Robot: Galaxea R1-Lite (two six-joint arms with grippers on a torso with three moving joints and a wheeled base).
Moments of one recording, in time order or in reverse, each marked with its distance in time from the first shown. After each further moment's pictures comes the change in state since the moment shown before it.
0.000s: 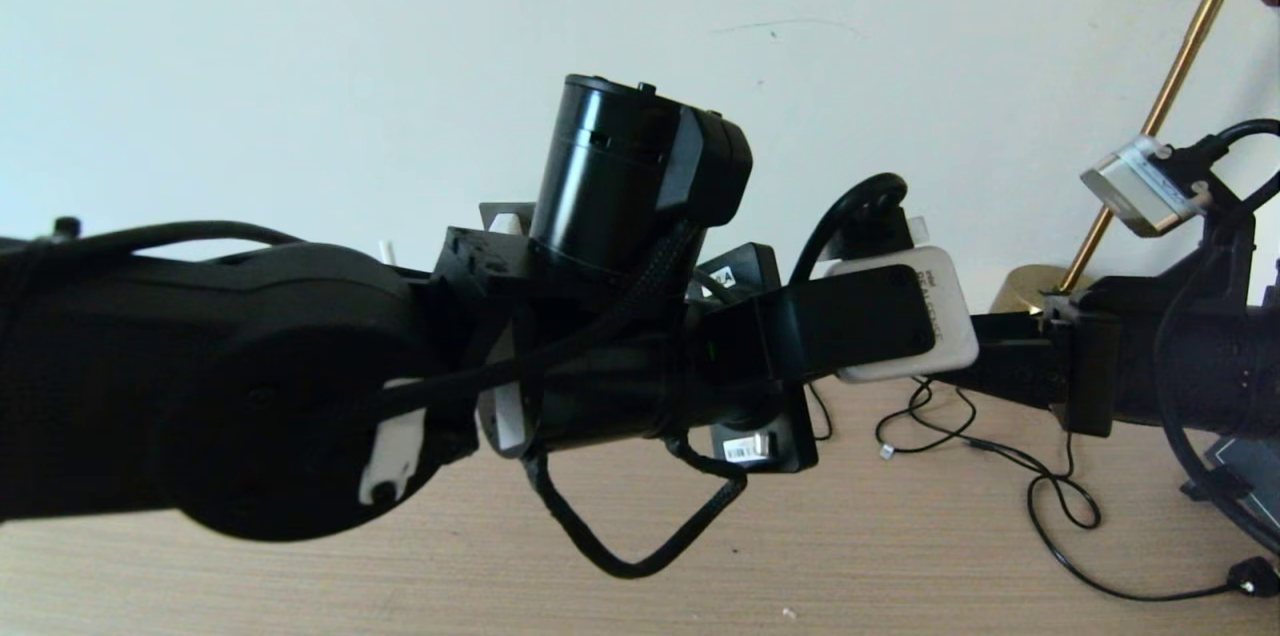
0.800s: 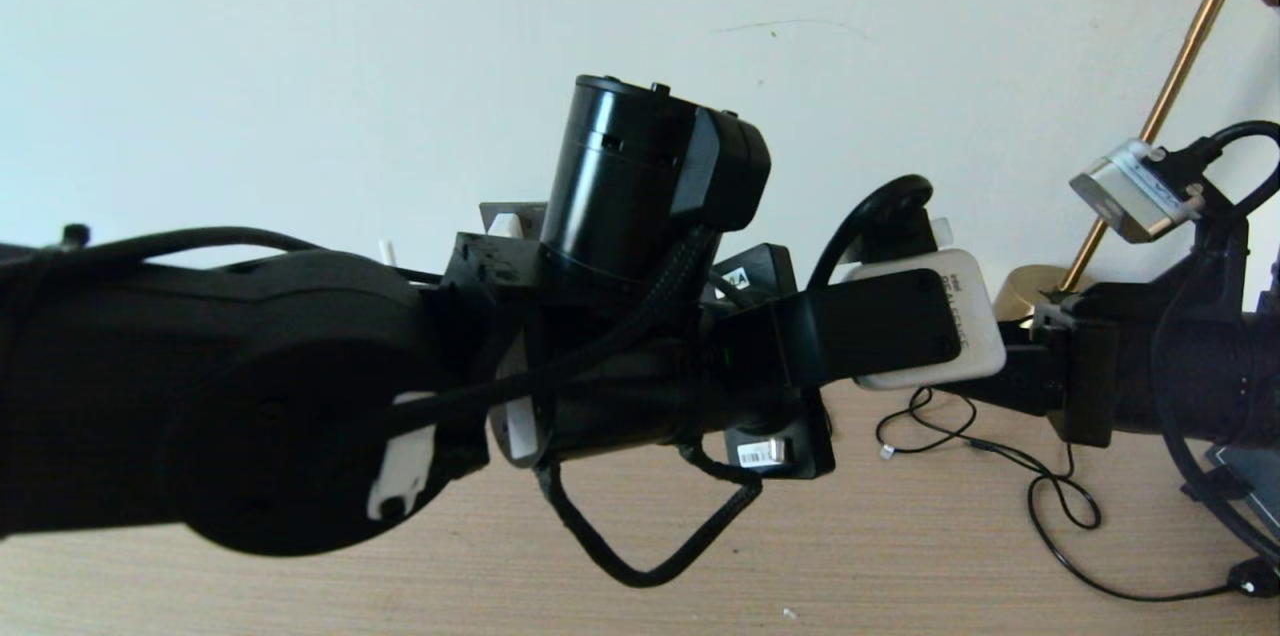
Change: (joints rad) left arm -0.017 0.005 0.000 -0.021 0.003 0.001; right arm 0.036 -0.004 0.007 -0.008 0.000 0.038
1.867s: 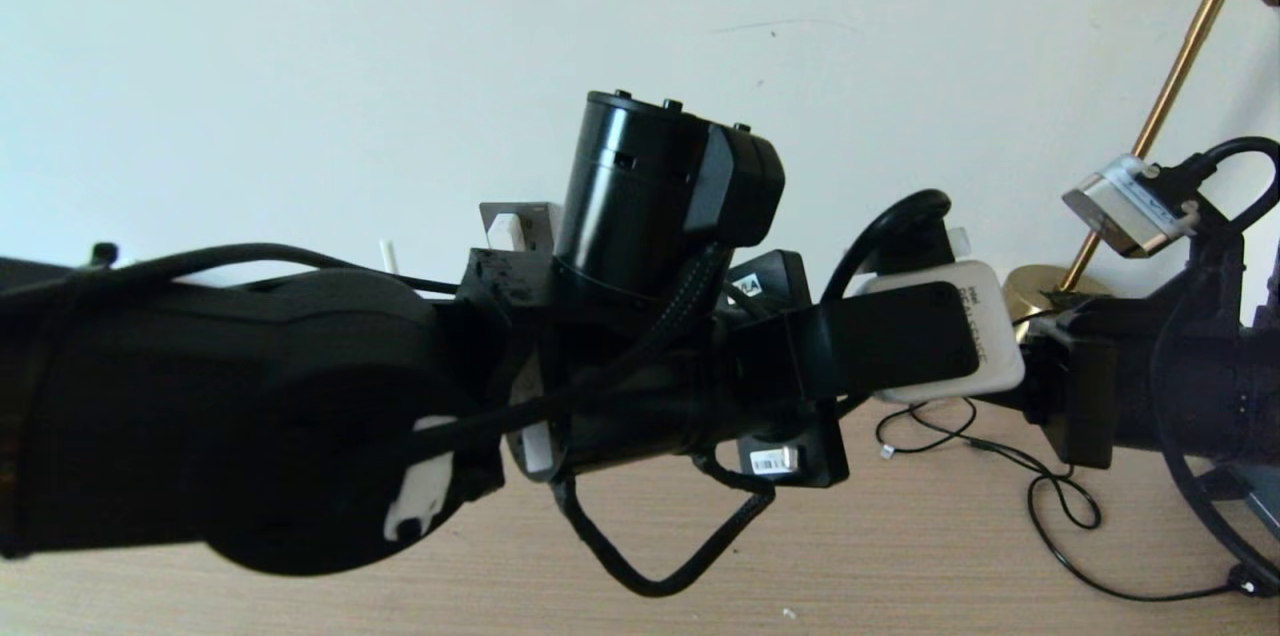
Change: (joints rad) left arm -0.013 0.007 0.017 -0.052 0.001 0.003; right arm 0.016 -0.009 0.020 0.001 -0.005 0.001
